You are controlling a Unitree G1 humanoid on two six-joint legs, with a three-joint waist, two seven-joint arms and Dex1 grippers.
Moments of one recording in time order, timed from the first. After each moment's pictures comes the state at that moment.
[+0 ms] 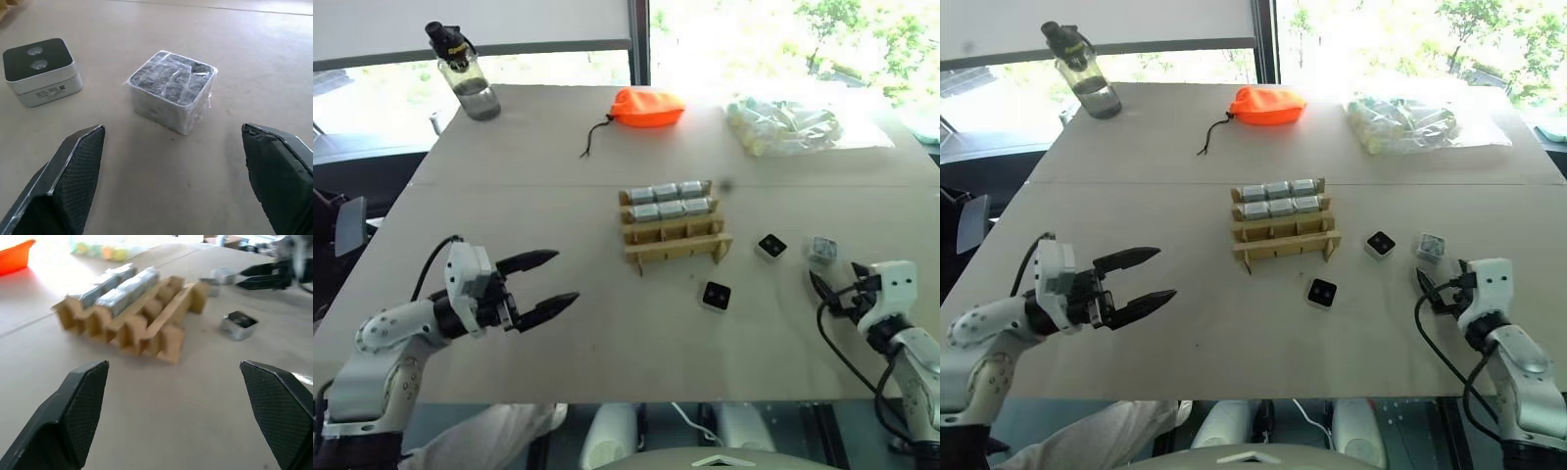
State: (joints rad) left arm 0.09 0.81 0.31 -0.22 -0.67 0.22 -1.18; right arm 0.13 -0.39 -0.30 -0.13 0.33 0.23 0.41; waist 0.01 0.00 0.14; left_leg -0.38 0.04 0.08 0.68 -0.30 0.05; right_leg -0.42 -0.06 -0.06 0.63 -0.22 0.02
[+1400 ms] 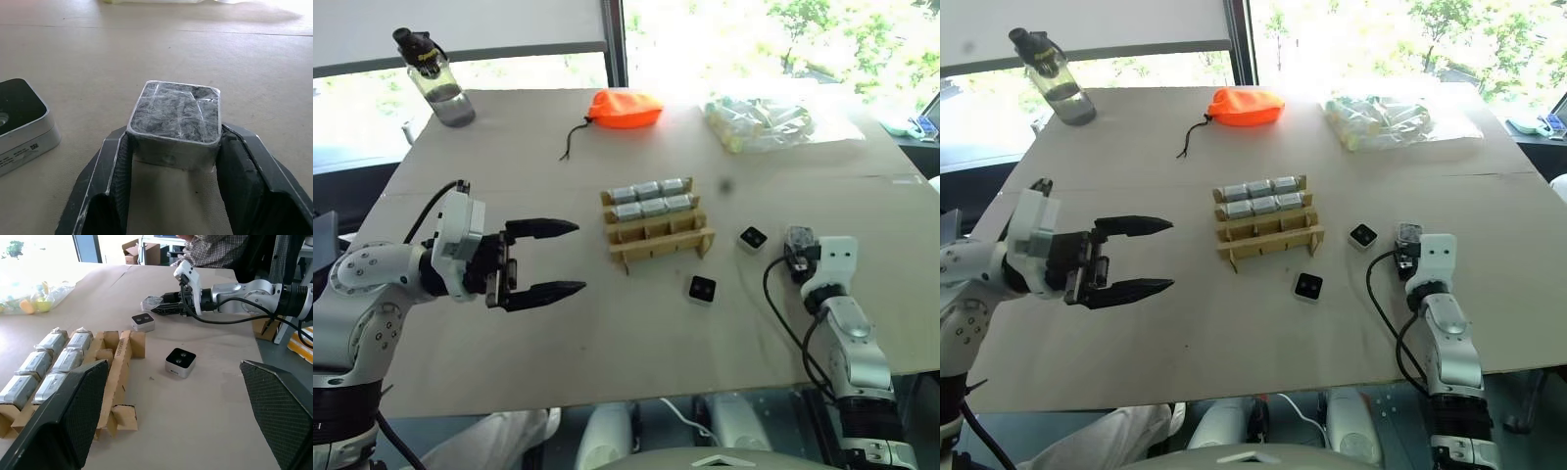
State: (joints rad) left arm -0.11 0.93 0.31 -0.30 -0.77 0.39 -1.29; right arm -0.09 -0.20 -0.18 0.01 0.12 0.15 0.14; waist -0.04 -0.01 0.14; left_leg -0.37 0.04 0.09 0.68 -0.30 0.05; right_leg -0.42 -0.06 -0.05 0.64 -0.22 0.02
